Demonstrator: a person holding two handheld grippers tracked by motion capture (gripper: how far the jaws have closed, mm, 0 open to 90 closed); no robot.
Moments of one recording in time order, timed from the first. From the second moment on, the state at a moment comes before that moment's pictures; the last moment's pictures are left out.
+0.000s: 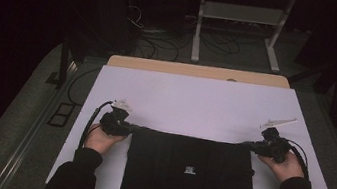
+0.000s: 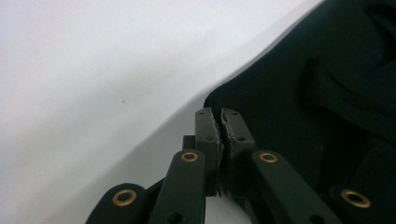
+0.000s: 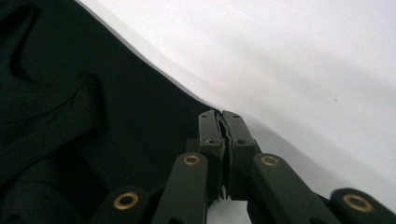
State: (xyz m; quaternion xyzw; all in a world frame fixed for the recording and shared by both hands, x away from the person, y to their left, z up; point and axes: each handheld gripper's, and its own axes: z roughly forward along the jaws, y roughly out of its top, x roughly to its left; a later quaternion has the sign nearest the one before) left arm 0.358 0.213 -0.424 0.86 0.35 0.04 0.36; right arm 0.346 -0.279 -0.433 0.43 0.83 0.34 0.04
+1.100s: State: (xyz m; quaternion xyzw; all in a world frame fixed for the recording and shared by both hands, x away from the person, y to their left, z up) left arm 0.401 0.215 -0.382 0.86 0.37 0.10 0.35; right arm 0.395 -0.276 -0.381 0.45 0.82 0.35 0.08
